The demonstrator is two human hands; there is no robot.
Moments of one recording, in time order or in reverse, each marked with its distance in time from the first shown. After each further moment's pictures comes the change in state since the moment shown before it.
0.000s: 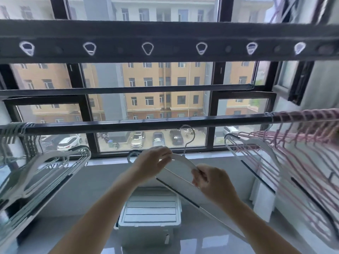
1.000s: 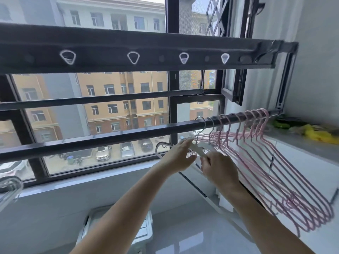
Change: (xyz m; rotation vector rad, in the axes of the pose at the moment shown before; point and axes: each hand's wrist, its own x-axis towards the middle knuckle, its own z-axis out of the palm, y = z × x) left_hand 0.120 0.140 0.098 -0.150 -0.198 0.112; right_hand 0.012 0.079 -0.094 -0.362 0.290 0.354
